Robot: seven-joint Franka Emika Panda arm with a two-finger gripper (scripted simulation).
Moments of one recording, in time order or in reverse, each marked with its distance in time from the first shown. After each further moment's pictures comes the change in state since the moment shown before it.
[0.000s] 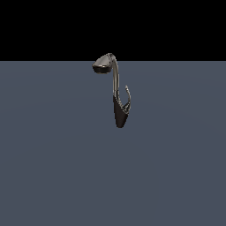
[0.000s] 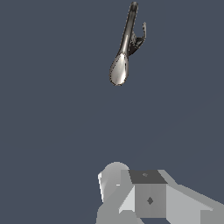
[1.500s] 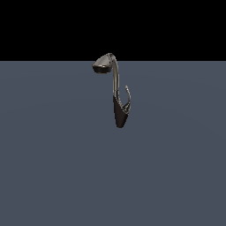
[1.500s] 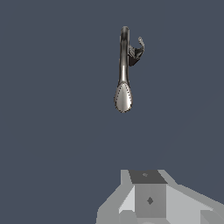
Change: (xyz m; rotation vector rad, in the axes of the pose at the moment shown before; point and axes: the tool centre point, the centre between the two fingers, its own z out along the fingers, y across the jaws) arm 0.060 0.002 -0.002 0.151 0.008 0.211
